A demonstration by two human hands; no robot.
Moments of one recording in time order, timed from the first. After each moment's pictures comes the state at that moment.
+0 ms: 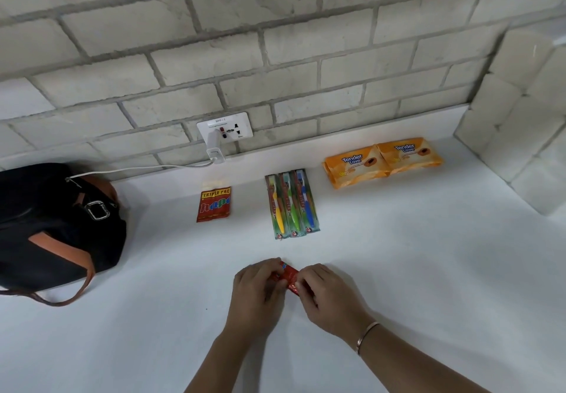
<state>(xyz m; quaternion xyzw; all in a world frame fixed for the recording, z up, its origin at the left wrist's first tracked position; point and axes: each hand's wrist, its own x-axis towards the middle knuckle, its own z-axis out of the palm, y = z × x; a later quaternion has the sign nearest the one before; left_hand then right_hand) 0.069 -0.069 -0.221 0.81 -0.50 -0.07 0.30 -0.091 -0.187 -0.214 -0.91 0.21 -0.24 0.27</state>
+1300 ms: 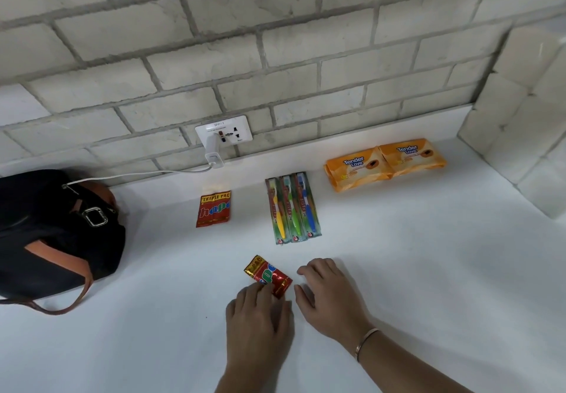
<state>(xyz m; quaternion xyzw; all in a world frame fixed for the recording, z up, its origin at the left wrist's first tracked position) 0.027 -0.052 -0.203 0.89 -0.42 -0.01 0.18 -0.083 -0.188 -0.209 -0.91 0.29 -0.18 0.22</state>
